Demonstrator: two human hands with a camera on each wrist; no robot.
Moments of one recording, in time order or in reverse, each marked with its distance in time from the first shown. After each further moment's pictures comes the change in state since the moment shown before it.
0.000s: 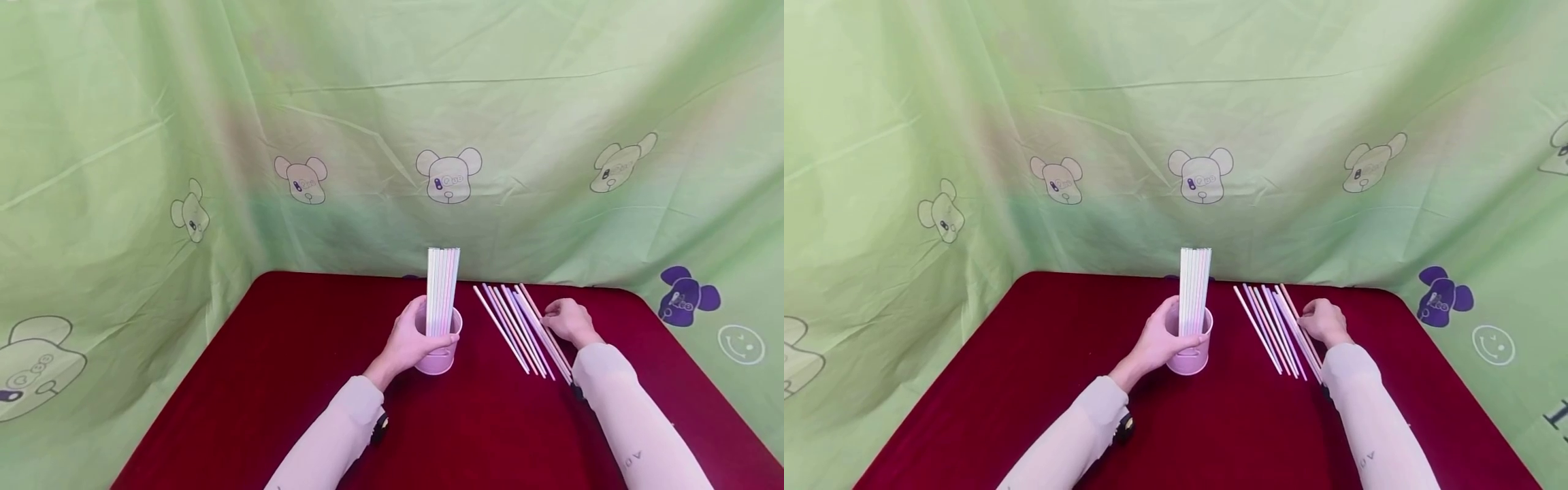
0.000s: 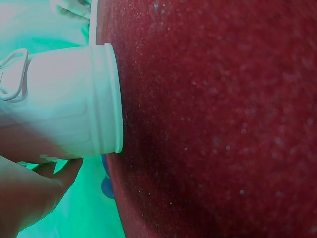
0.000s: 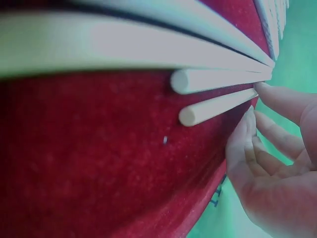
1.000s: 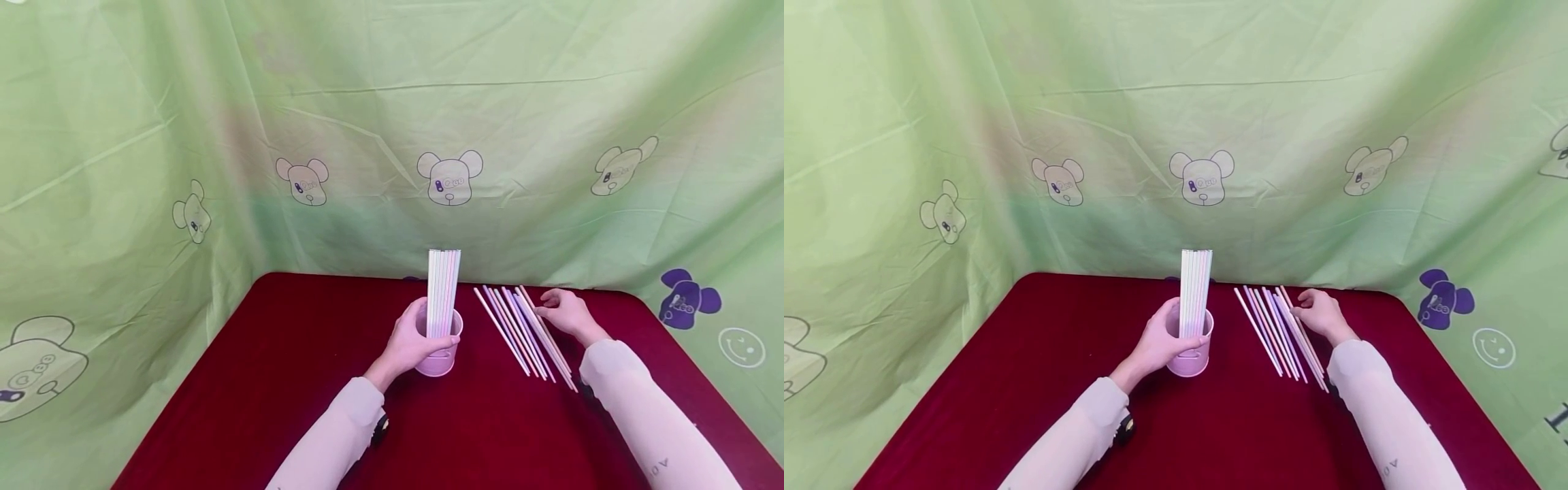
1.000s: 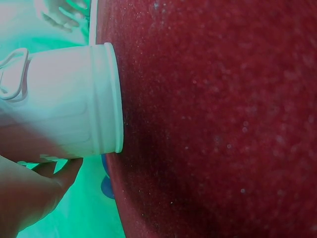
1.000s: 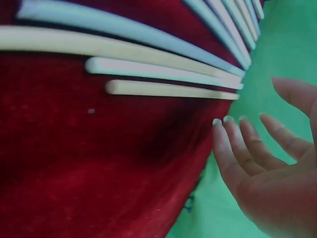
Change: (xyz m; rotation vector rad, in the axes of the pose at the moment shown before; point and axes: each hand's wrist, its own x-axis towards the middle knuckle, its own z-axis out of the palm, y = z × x) left_hand 0.001 0.000 -0.001 0.002 -0.007 -0.011; right_hand 0.002 -0.023 -0.013 0.095 0.008 -0.103
